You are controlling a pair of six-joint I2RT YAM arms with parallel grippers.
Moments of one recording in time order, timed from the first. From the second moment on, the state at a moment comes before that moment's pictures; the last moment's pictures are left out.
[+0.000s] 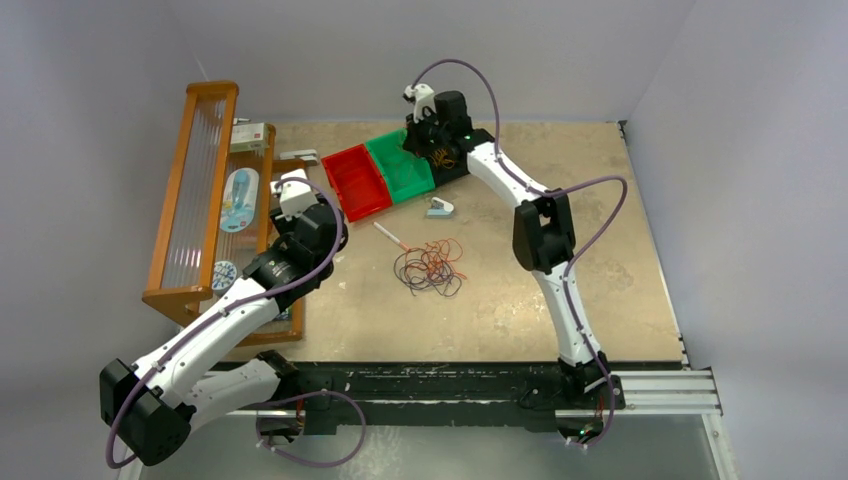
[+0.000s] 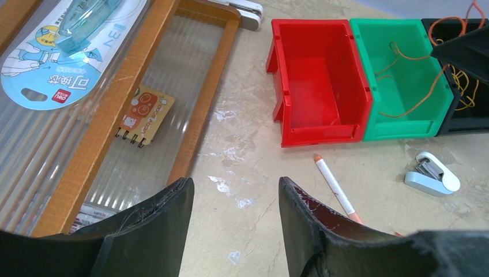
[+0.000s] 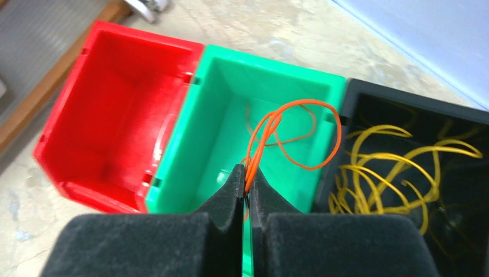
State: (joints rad) left arm -0.63 1.00 0.86 -0.43 -0.88 -0.58; right arm 0.47 2.46 2.27 -0.29 -0.31 -0.01
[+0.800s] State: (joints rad) left arm -0.63 1.00 0.86 -0.43 -0.87 -0.58; right arm 0.53 2.58 2.39 -0.29 -0.26 0.01
